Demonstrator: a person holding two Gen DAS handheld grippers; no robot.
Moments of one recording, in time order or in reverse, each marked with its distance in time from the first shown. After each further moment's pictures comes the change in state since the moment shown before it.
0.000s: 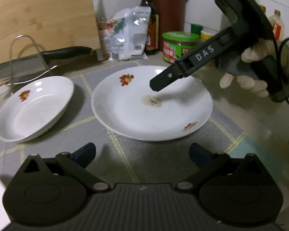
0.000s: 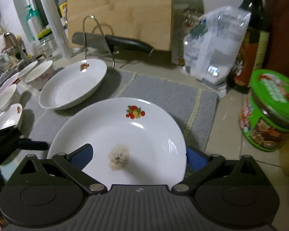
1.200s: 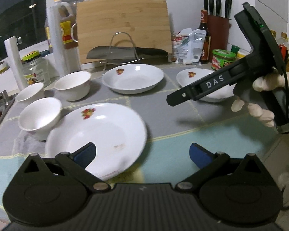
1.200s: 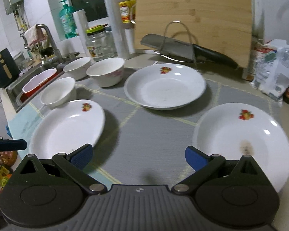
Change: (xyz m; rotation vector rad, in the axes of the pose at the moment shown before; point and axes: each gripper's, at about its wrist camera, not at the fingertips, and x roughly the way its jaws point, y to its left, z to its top) left arm -0.175 0.062 -0.093 -0.160 -0.044 0.246; right arm -0.007 0.204 -0.023 -0.065 -0.043 0.076
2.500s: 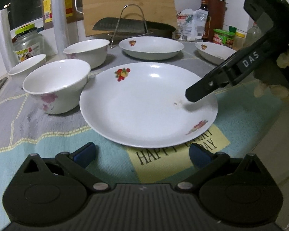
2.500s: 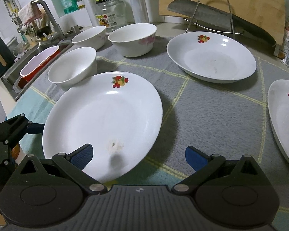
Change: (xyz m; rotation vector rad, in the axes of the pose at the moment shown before) left arm 0.050 0.117 -0.056 0.082 0.038 -0.167; right arm 0.066 0.080 -0.003 0.052 0.160 -0.009
